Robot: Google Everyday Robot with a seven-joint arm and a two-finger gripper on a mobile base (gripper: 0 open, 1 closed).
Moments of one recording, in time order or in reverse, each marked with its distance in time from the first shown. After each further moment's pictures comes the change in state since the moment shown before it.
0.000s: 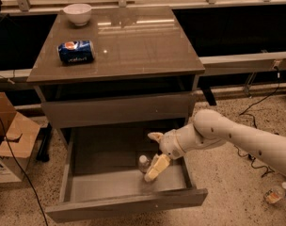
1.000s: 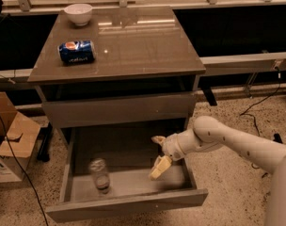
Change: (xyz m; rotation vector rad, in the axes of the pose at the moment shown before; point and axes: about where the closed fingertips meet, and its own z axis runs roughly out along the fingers) arm 0.053 -0.041 0.025 -0.005 -0.011 0.026
